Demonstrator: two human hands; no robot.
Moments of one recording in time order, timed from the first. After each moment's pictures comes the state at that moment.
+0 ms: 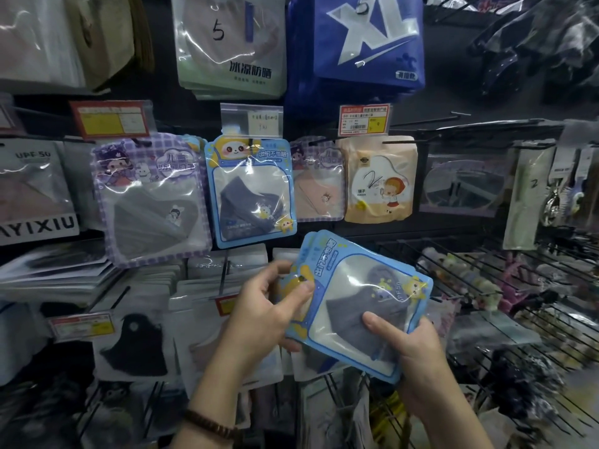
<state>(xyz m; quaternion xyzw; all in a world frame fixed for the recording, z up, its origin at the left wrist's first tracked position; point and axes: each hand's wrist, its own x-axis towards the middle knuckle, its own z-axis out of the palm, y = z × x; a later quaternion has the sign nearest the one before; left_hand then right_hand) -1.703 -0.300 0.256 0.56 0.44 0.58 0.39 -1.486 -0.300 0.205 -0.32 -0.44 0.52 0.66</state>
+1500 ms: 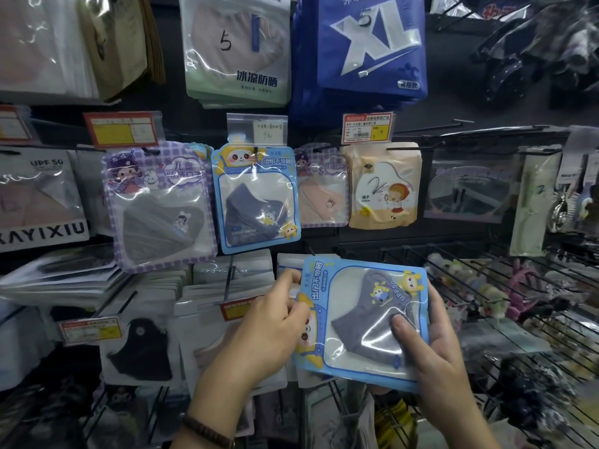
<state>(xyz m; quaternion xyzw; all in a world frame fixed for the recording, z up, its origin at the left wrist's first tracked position) -1.705 -0.313 0.270 0.70 0.54 0.40 0.23 -1.467 -0.302 0.194 -0.30 -0.54 0.40 0.68</state>
